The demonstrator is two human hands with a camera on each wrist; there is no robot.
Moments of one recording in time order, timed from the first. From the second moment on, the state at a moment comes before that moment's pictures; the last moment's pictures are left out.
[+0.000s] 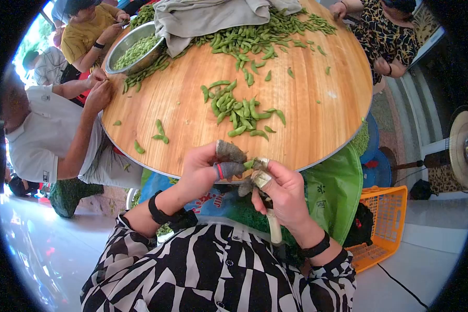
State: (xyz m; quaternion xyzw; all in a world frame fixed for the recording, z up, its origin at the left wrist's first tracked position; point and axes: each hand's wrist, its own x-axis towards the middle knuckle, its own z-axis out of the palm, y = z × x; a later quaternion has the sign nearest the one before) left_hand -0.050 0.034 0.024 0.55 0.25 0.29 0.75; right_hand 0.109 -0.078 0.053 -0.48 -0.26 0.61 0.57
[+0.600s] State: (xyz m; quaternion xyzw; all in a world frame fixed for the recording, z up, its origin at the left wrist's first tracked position) left_hand -0.047 0.034 0.003 0.21 0.13 0.13 0.96; right_hand 0.112 -0.070 0.041 -0.47 -0.25 0.62 0.57
